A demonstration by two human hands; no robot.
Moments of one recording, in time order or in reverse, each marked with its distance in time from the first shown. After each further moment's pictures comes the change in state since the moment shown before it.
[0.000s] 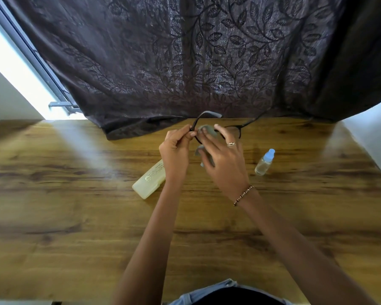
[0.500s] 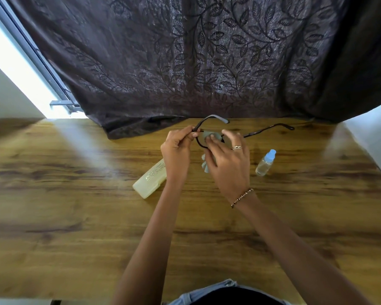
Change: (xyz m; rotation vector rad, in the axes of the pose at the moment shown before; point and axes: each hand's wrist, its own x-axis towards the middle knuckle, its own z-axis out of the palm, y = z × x) left_hand 0.000 0.002 0.000 -0.012 -0.005 -0.023; right_hand -0.006 0.002 0.005 -0.118 0.078 0.047
